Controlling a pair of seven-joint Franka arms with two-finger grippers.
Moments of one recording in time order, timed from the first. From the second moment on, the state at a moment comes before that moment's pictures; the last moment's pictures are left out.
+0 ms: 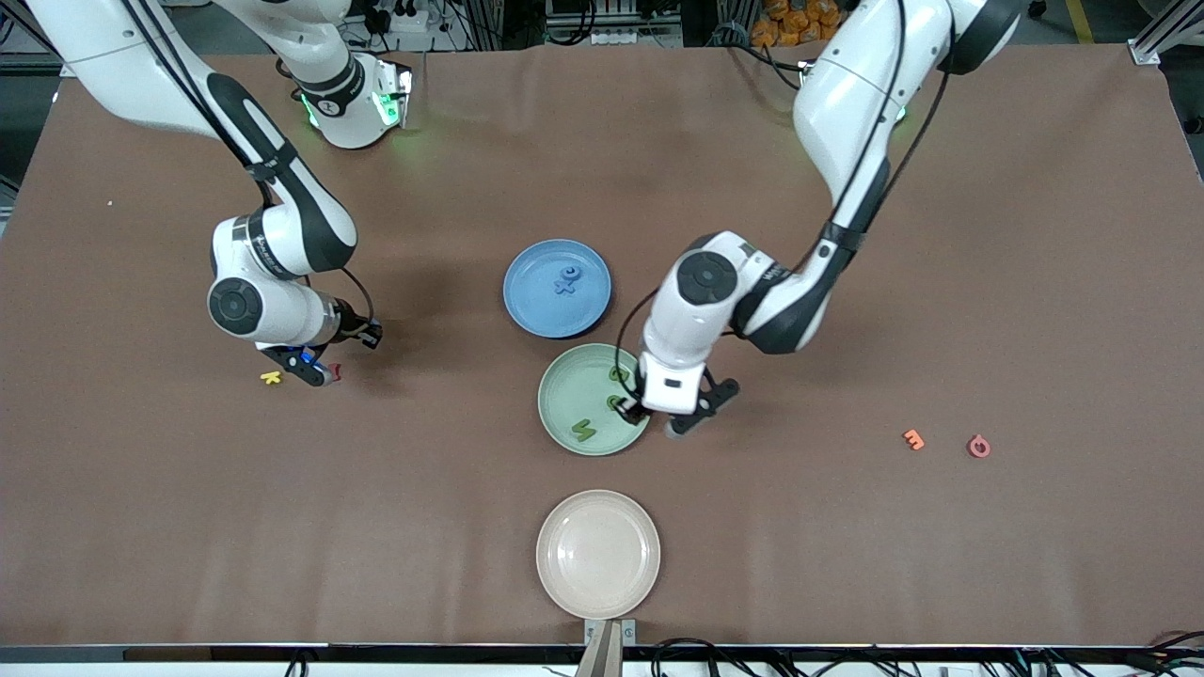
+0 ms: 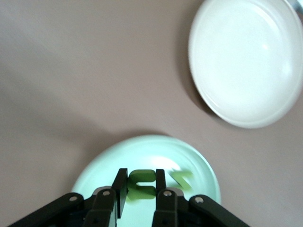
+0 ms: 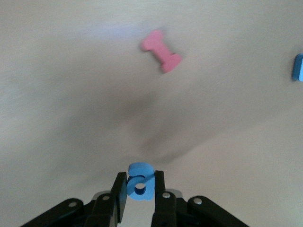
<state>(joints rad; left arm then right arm) -0.53 0.79 -0.16 -1.43 0.15 2.53 -1.39 -0.25 0.42 0.41 -2.15 -0.09 2.25 0.78</state>
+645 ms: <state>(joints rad) -0.63 0.79 -0.14 -1.43 0.26 2.59 -1.43 -0.23 0.42 0.65 -2.02 -0.05 2.14 0.89</state>
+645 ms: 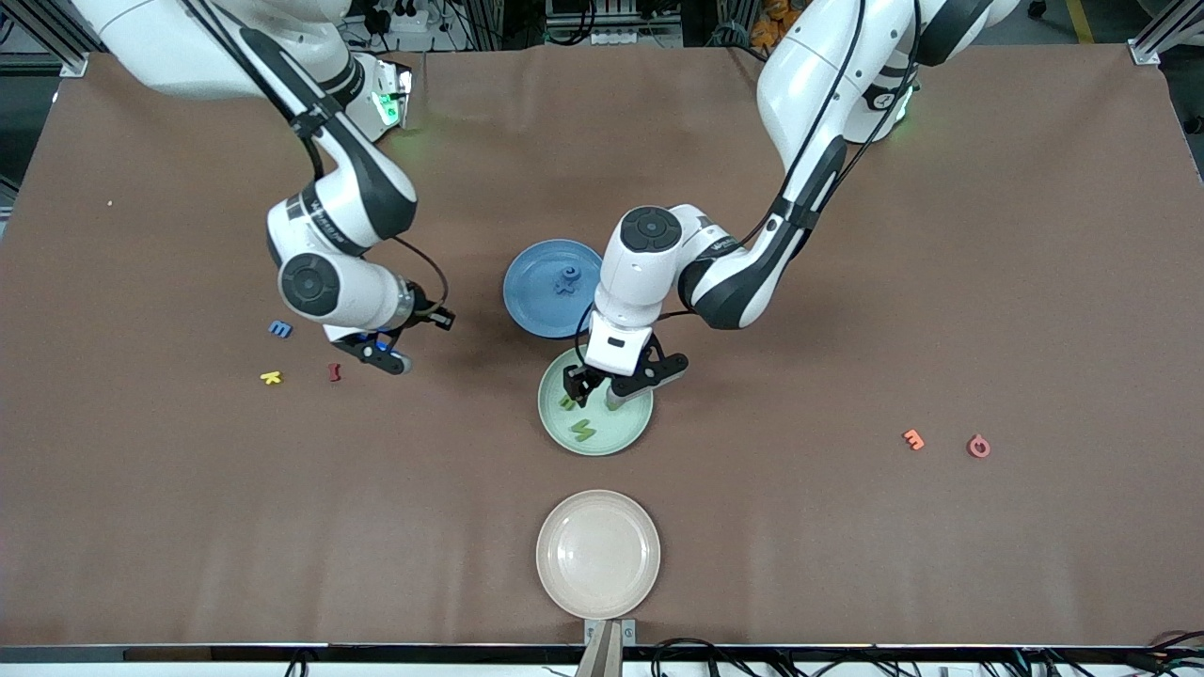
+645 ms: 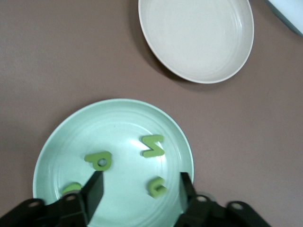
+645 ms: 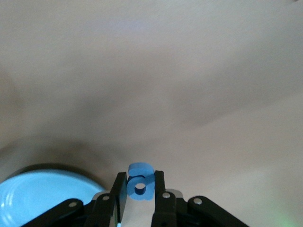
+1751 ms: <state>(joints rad) -0.27 0.51 -0.16 -1.86 0.28 2.65 -1.03 0.09 0.57 0.68 -2.03 -0.04 2.40 1.27</state>
